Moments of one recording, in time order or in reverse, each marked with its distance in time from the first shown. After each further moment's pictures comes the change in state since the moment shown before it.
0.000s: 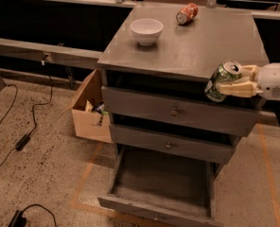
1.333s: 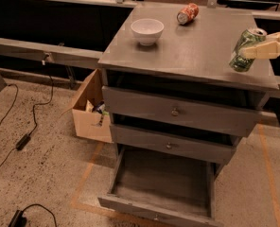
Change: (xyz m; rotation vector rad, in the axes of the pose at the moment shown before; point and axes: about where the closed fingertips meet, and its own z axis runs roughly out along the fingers) arm -0.035 -0.111 -0.043 0.059 0.104 0.181
